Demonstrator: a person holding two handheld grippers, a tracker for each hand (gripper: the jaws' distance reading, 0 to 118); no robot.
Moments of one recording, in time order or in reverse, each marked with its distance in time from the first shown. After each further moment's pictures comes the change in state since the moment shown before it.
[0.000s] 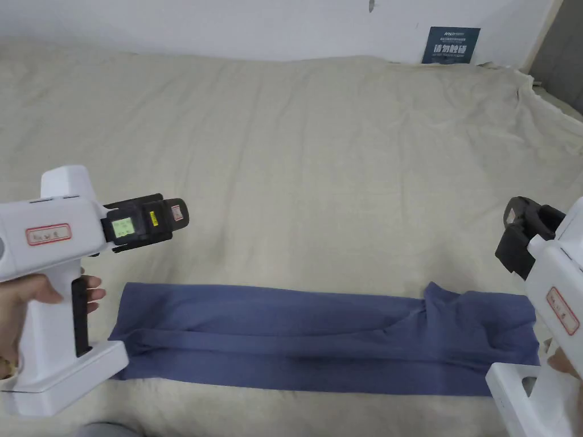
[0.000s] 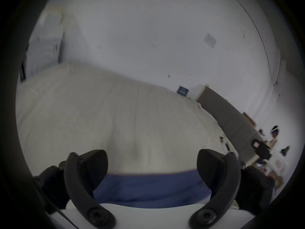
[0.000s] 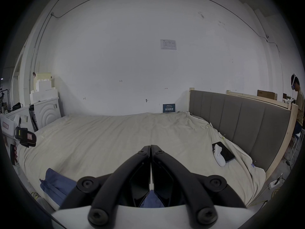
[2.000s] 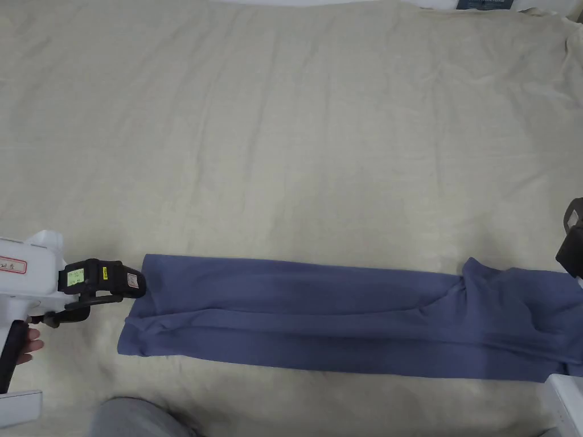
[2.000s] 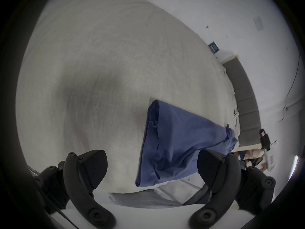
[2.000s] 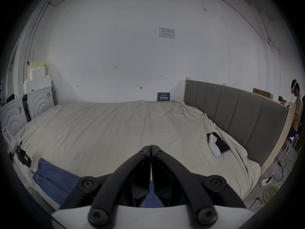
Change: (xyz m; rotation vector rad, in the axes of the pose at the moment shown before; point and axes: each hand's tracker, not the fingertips) left arm -0.147 -0.042 -0.021 -0.465 0.092 0.281; right arm -0.002 -0.015 -0.014 -0.110 -0.065 0.037
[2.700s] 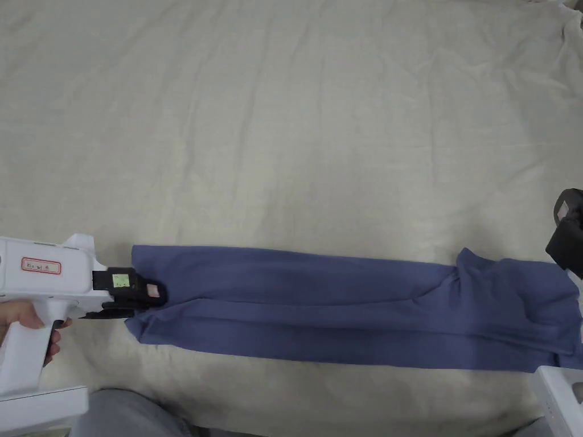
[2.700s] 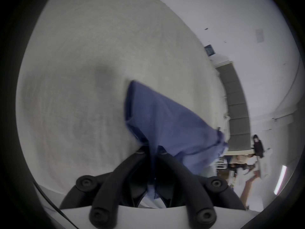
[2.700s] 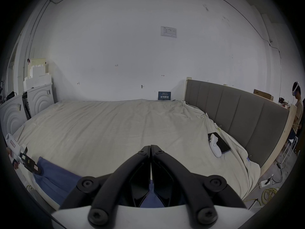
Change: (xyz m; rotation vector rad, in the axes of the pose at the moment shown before) left arm 0.019 -0.012 -0.051 -0.034 -0.057 0.068; right arm -0.006 -0.001 -0.004 -0.010 0.005 0.017
